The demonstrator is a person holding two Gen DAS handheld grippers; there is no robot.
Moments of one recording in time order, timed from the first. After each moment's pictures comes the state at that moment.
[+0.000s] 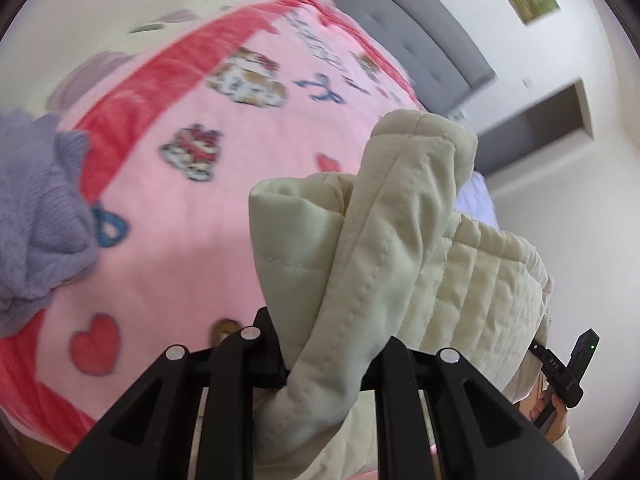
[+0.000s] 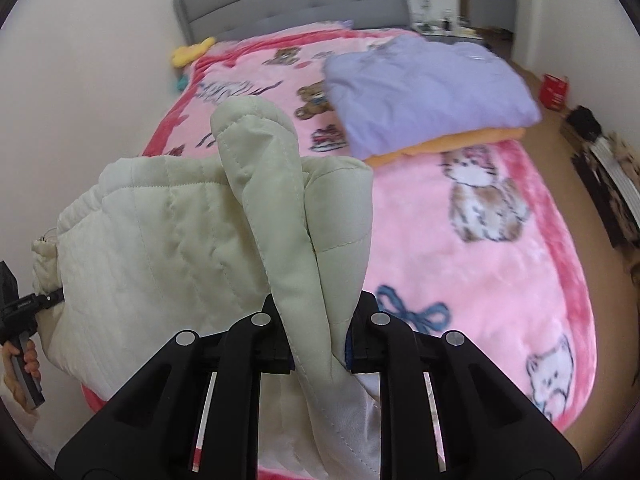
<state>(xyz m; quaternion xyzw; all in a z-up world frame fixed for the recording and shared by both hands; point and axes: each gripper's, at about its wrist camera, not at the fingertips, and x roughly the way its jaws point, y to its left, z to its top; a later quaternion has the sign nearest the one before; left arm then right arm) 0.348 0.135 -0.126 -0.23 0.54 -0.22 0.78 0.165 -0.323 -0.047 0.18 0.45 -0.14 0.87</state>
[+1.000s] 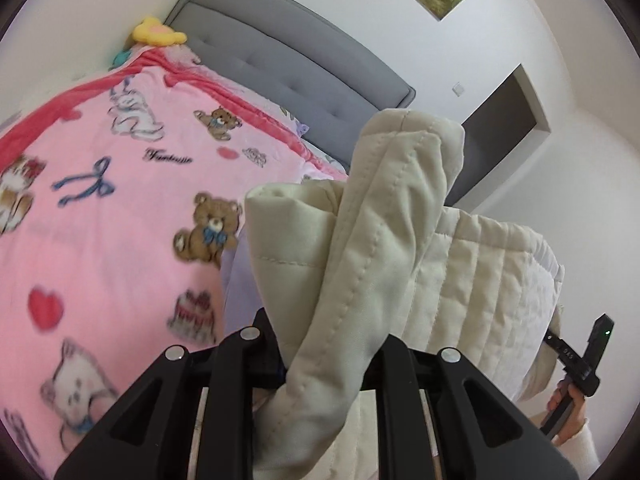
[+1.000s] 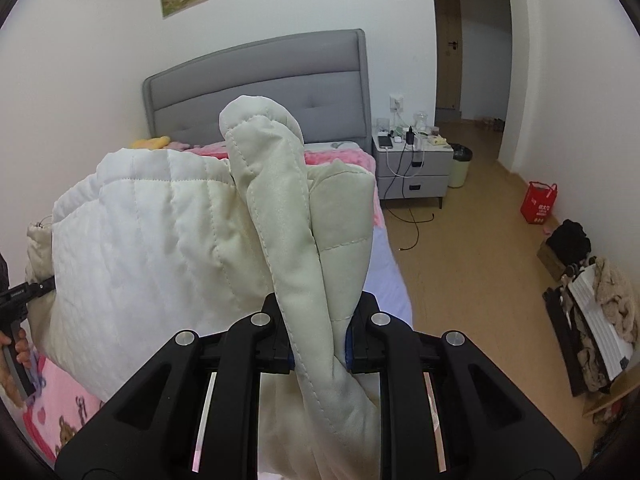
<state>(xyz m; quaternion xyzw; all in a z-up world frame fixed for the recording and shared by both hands) 0.537 -0.378 -0.022 -0.22 0.39 -0.26 0.86 0.329 -0.815 0.067 0.10 0.32 -0.13 0.93</state>
